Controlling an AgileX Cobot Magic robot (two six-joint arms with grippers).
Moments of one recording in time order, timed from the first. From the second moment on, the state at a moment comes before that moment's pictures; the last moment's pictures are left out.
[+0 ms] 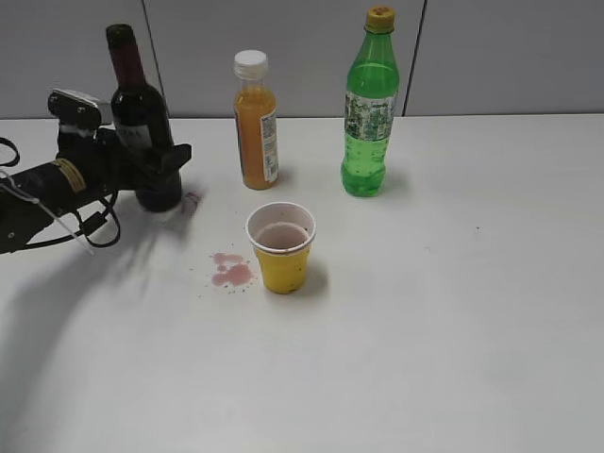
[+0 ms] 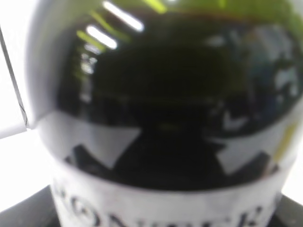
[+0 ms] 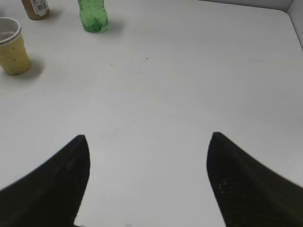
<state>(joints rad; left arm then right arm) -0.07 2.25 -1.06 0.50 -1.00 -0.13 0.13 0.00 -0.49 0.06 1.05 -0.11</state>
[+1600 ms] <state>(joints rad) -0.07 1.40 -1.06 0.45 0.10 -0.16 0.13 0.00 -0.49 0.06 1.05 -0.11</state>
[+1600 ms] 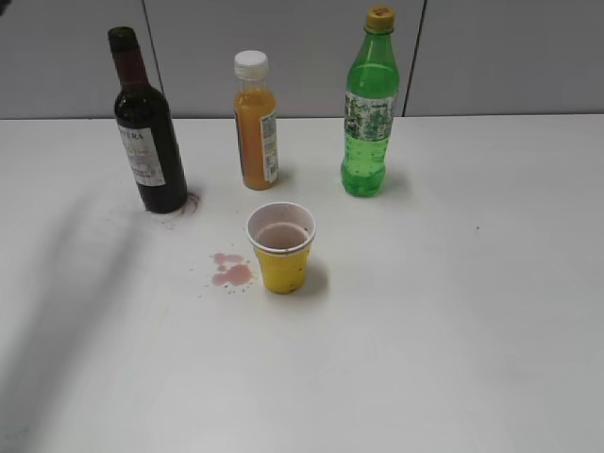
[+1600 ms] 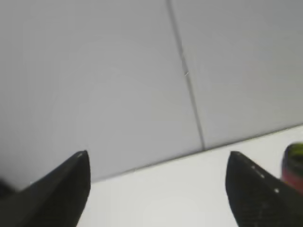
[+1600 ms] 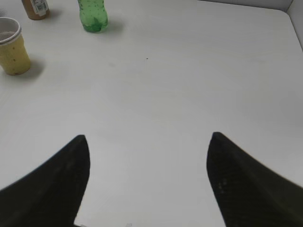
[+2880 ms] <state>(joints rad) 0.04 0.28 -0.49 -0.08 1.10 0.15 0.13 0.00 -0.49 0.06 1.05 -0.11</state>
